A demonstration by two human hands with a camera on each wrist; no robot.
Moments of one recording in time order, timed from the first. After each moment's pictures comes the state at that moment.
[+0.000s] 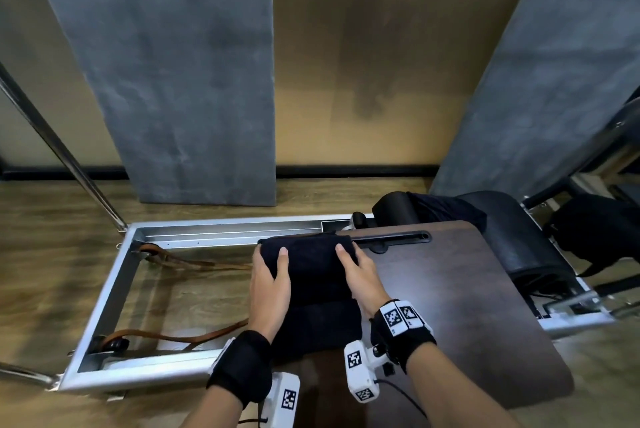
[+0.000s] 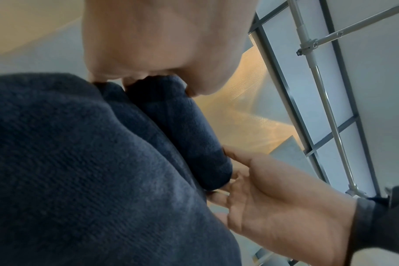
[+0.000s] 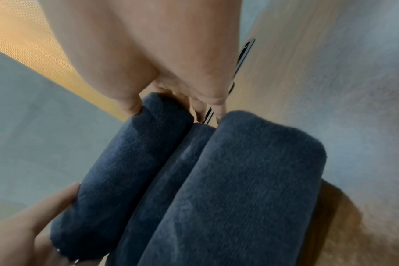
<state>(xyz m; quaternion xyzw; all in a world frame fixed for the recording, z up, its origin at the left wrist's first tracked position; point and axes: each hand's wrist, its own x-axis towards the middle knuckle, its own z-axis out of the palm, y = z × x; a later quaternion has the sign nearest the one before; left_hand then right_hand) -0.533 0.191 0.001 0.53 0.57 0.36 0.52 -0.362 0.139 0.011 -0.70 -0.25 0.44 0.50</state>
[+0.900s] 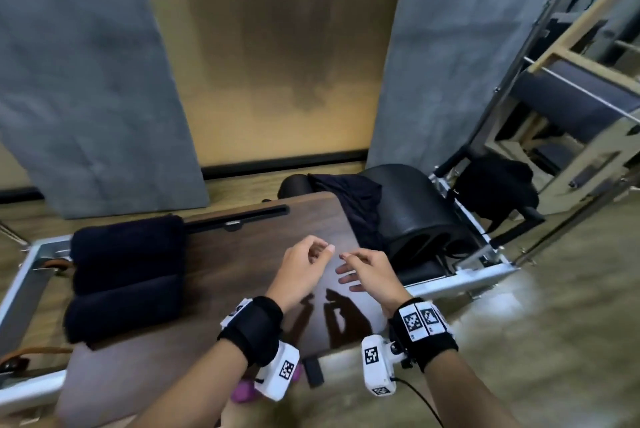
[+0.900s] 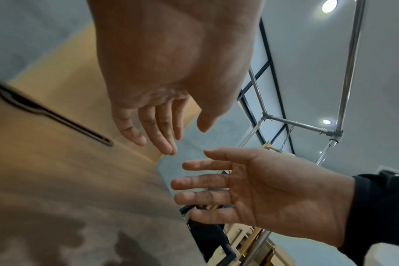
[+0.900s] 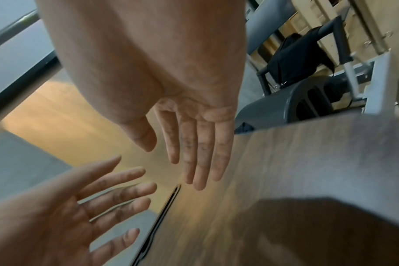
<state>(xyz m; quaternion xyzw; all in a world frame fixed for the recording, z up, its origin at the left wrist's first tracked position) -0.218 -0.020 0.036 0.75 0.38 0.20 0.50 -0.078 -0.125 0.044 -0.74 -0.24 0.42 0.47</state>
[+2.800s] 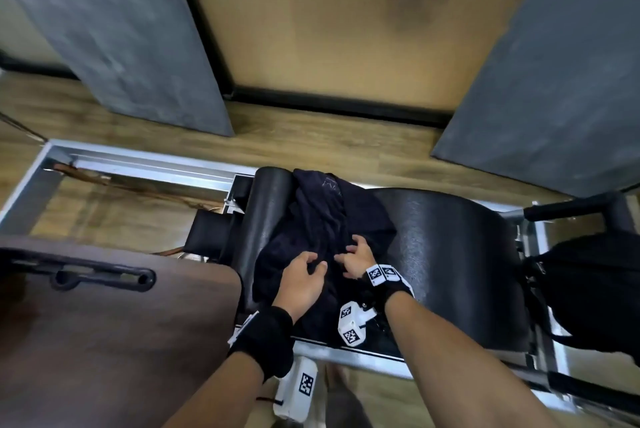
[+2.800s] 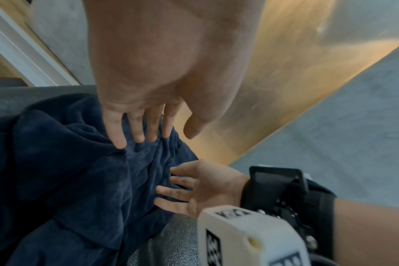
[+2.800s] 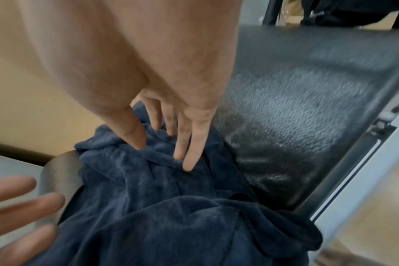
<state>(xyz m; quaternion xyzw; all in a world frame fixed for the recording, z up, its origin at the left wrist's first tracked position) 0.146 0.157 -0.135 0.50 0.68 0.09 0.52 0.300 0.180 -0.194 -0.74 -0.23 0.59 0.21</state>
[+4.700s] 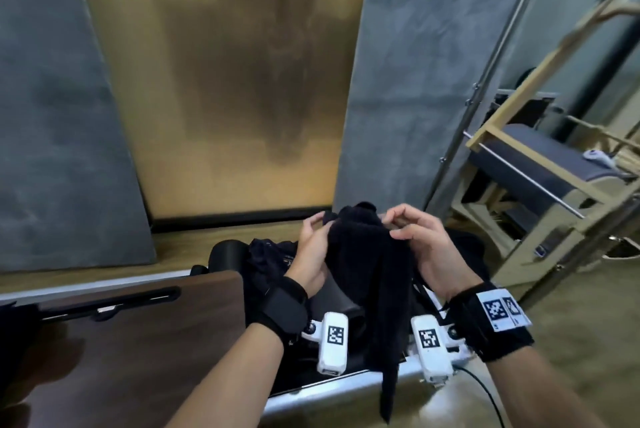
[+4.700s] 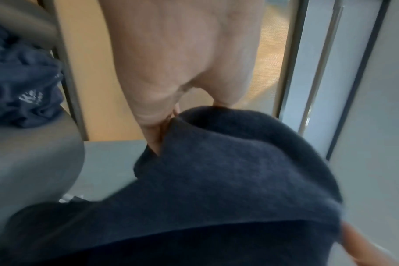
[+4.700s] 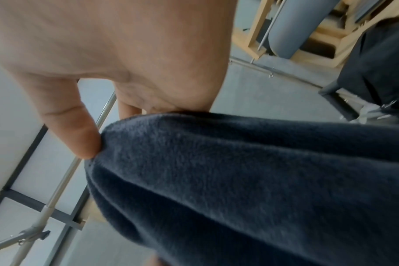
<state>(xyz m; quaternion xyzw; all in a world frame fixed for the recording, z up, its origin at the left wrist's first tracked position) 0.120 -0.031 0.160 0.34 0.33 0.36 0.81 0.256 -0.161 0.215 -0.49 -0.40 0.41 0.66</state>
